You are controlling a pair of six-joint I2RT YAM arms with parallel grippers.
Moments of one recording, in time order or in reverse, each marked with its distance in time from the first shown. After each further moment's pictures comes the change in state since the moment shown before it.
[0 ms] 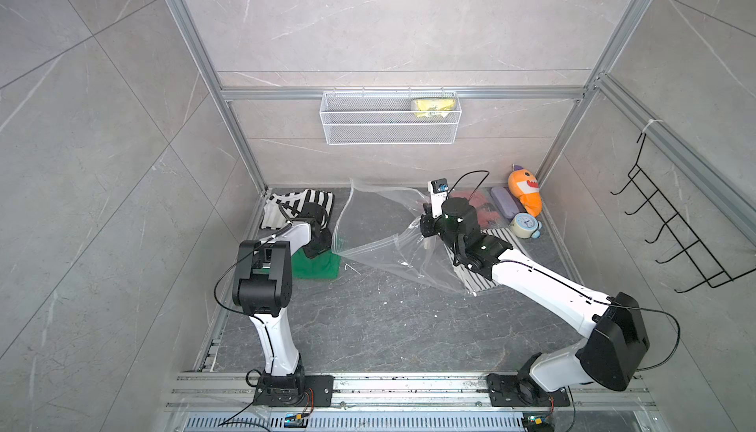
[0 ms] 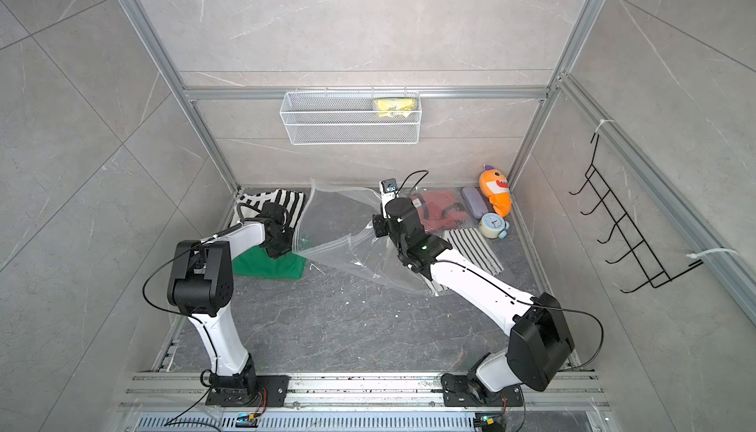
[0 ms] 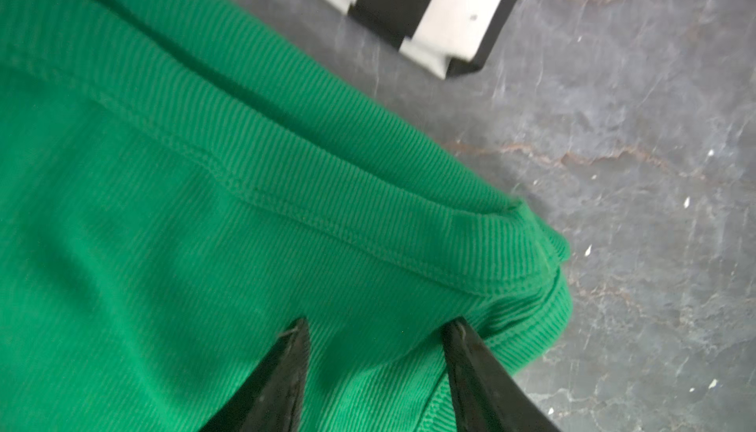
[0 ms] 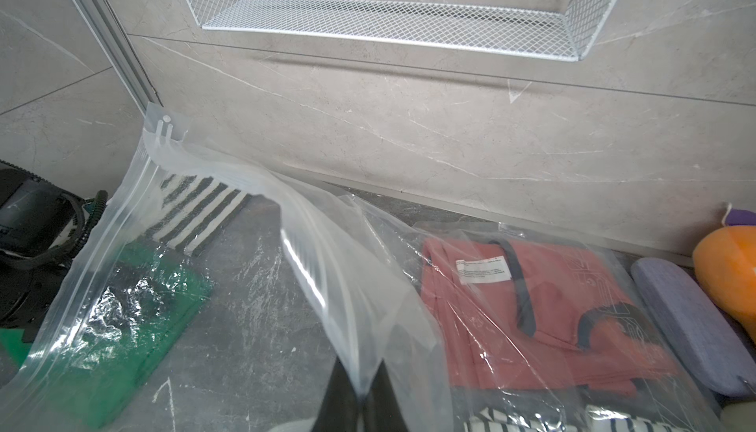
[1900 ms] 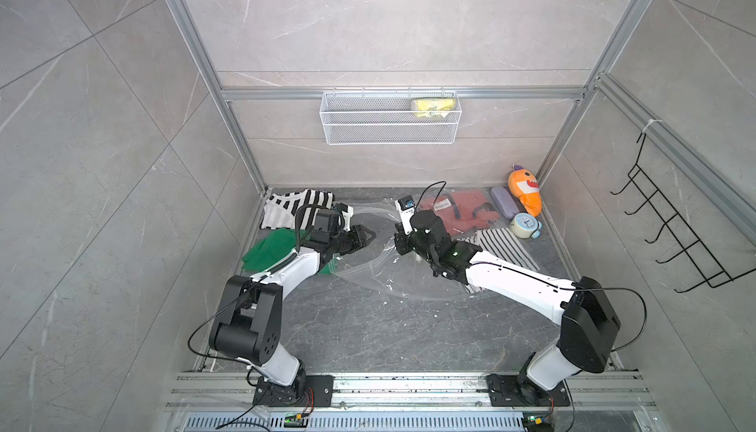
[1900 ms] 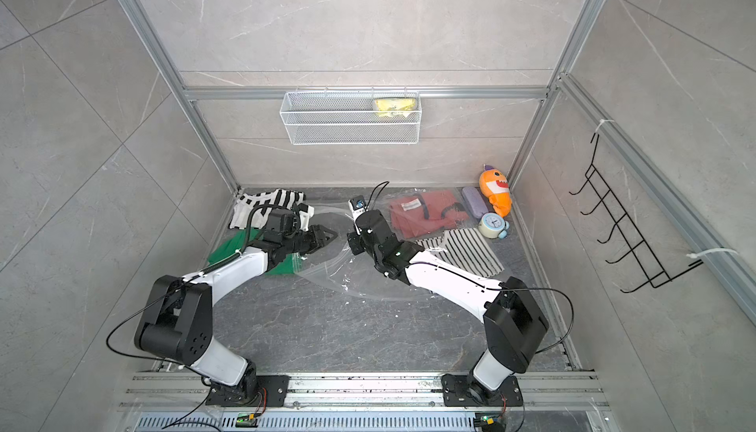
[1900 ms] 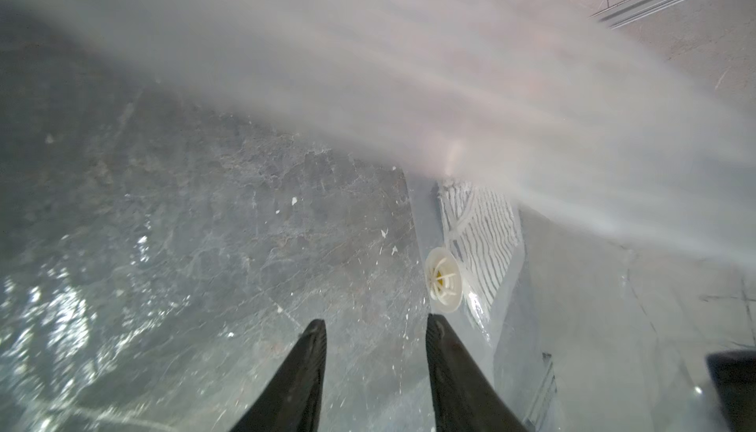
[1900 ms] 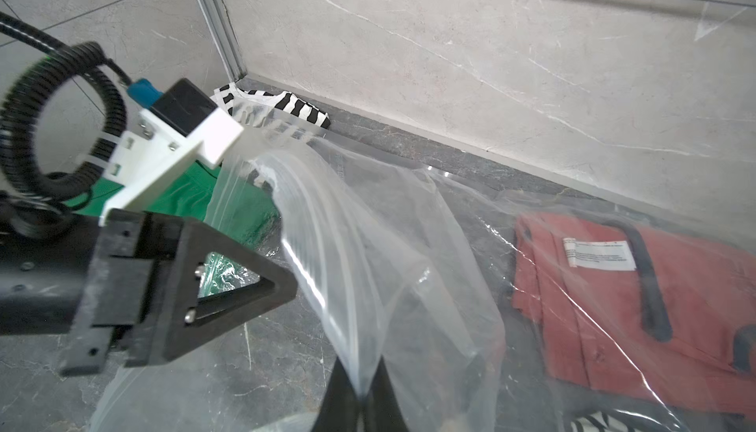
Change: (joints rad) left arm -0.227 -0.328 -0.342 0.550 0.517 -0.143; right arm 0.137 0.143 0.050 -0.030 -0.059 0.027
